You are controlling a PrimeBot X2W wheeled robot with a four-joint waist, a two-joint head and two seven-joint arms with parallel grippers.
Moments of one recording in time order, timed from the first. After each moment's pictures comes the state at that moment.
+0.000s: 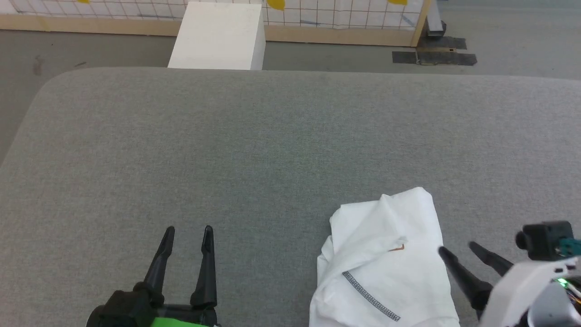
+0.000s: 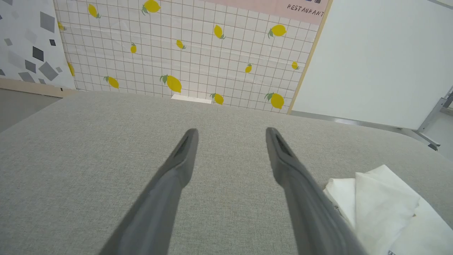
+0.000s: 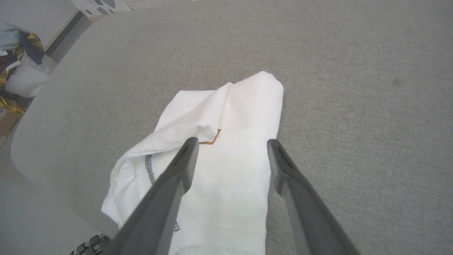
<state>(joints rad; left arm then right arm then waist) 0.19 0.23 -0.28 -0.26 -0.36 0.16 -0.24 0.14 -0.19 -0.01 -0.36 0.47 0.13 0.68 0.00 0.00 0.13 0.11</state>
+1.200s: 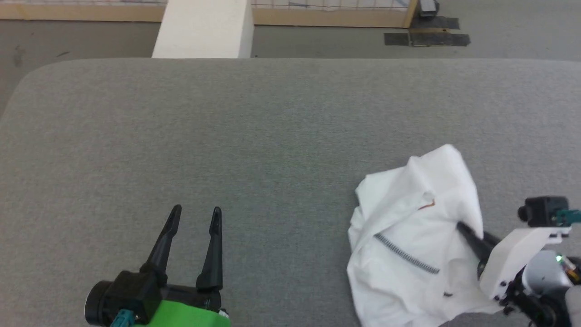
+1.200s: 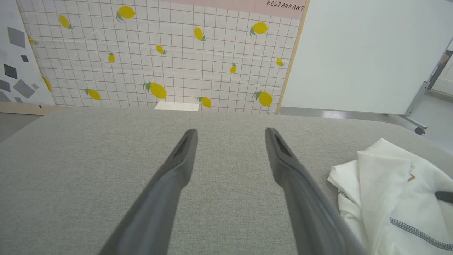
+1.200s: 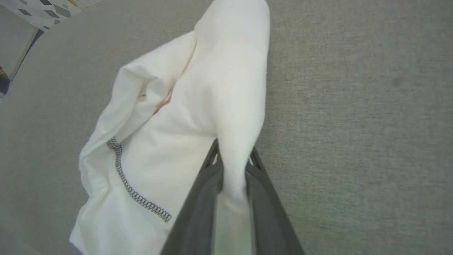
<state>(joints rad) 0.12 0.26 -0.32 -0.31 -0.32 0.18 -0.19 -0.04 -0.18 -0.07 0.00 0.49 0.13 0.58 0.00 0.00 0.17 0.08</state>
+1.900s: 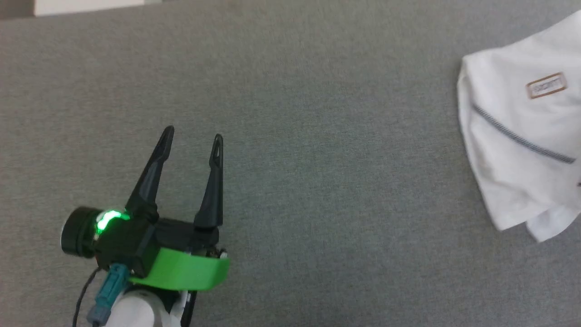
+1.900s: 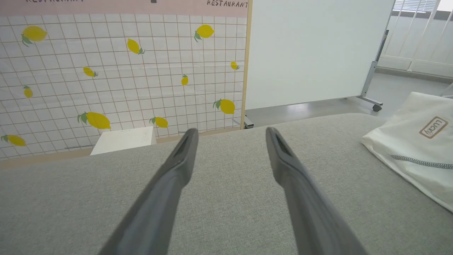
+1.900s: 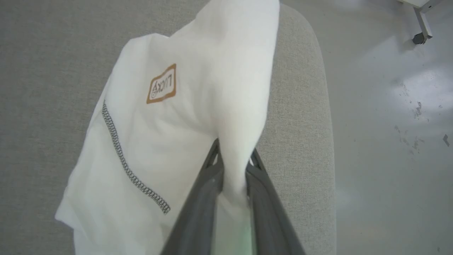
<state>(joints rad) -0.10 0.30 -0.33 -0.41 -0.20 0.19 -0.10 -0.45 -0.73 0.02 0.12 0.54 0.13 0.65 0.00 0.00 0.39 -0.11</state>
